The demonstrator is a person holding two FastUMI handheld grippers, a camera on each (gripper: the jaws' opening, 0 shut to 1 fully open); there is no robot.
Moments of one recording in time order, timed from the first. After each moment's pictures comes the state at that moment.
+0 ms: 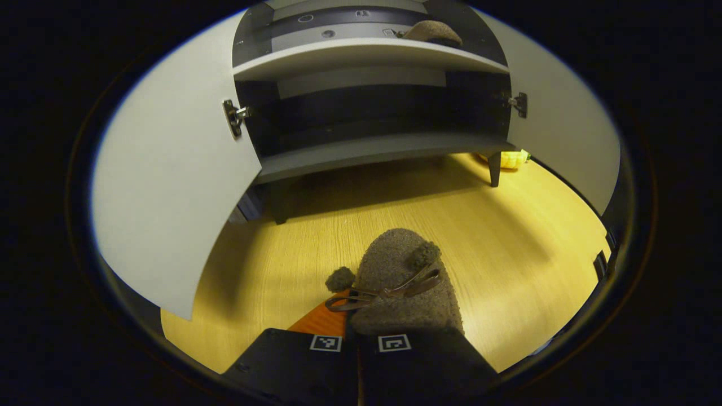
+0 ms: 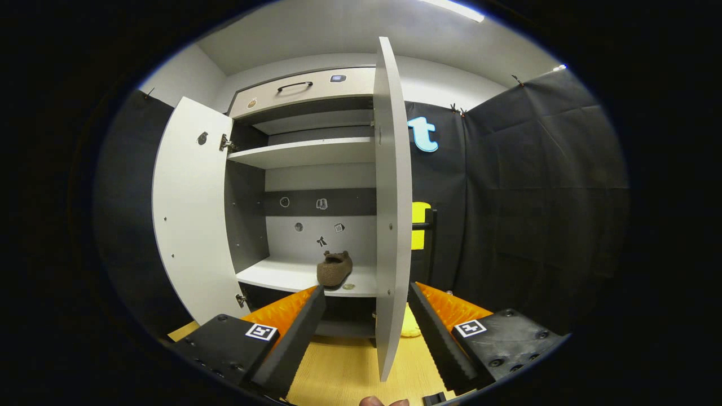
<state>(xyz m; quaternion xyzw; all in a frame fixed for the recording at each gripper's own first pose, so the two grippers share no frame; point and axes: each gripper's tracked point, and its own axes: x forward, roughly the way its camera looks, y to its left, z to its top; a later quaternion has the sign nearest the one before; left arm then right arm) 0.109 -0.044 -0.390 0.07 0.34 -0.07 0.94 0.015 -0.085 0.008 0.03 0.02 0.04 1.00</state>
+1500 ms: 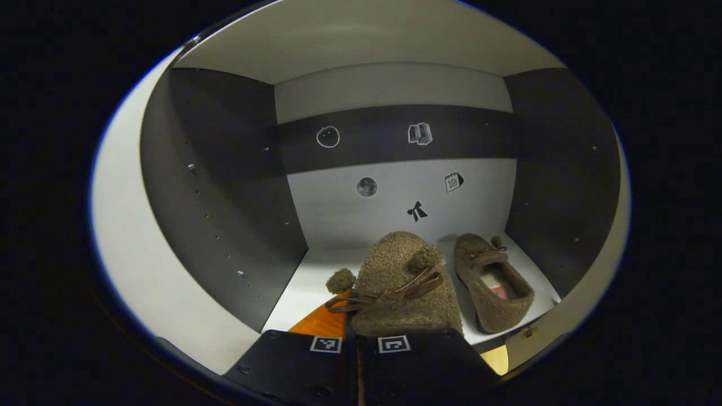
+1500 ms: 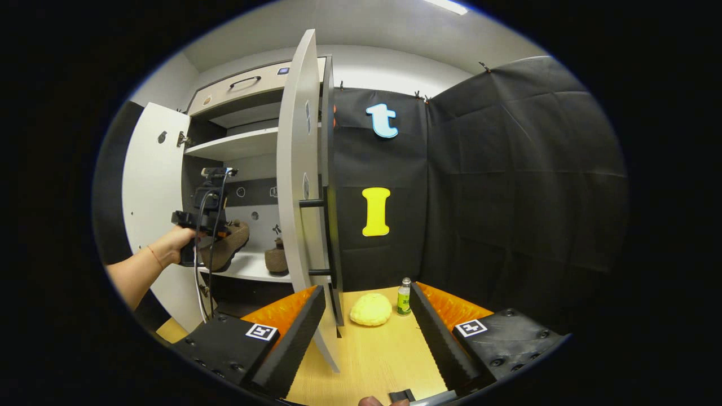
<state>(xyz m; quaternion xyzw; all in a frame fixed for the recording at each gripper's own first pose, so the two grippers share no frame) 0.385 -0.055 -0.040 0.05 0.21 0.04 0.97 0.014 -0.201 -0.021 0.03 0.05 -0.04 1.00</state>
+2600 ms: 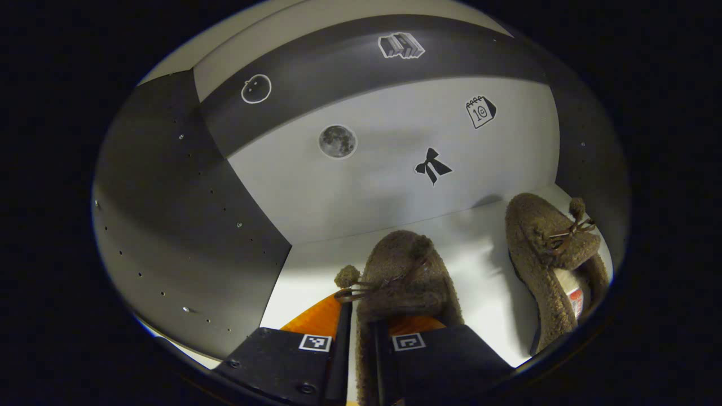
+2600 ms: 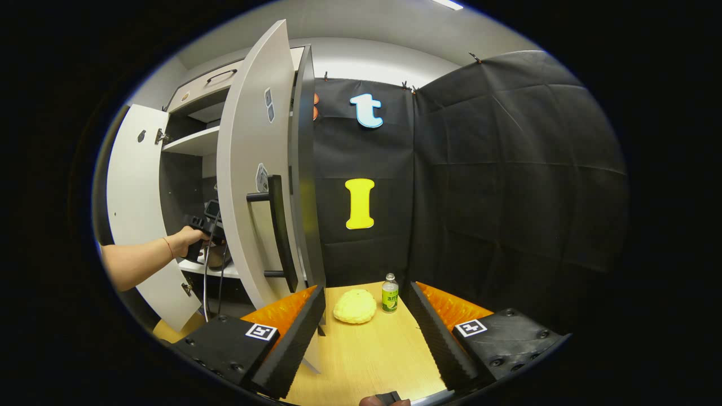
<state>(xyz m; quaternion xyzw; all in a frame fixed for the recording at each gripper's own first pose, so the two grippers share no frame) 0.462 -0.051 -0.100 0.16 0.30 0.06 0.94 0.042 -0.238 -0.030 0.04 0.07 -0.06 0.99</state>
